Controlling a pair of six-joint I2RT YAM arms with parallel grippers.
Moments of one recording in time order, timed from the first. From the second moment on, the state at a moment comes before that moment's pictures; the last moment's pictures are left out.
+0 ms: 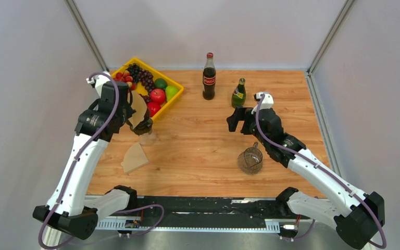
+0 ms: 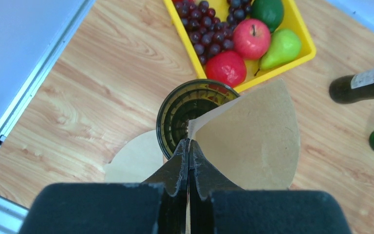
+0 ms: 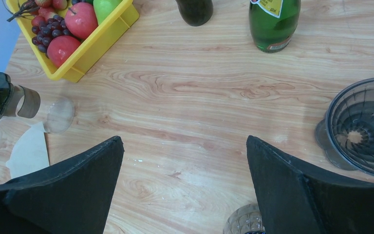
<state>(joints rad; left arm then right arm) -0.31 1.08 1.41 -1.01 -0.55 -0.62 0.63 1.00 0.81 -0.21 0.24 0.47</state>
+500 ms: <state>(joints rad) -0.22 1.11 1.30 -1.00 -0.42 -0.62 0.62 1.03 0.81 -0.21 0.22 0.47</state>
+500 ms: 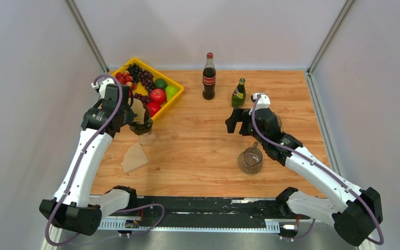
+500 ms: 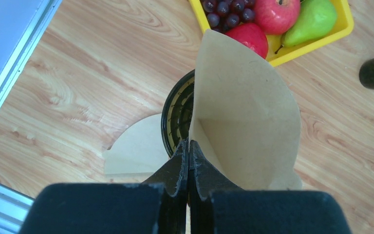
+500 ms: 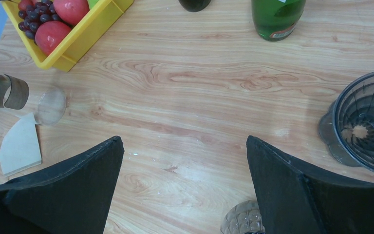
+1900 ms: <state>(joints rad) -0.16 1.16 1.29 -0.97 -0.35 -0.57 0.62 1.03 0.80 -0.21 0.20 0.47</state>
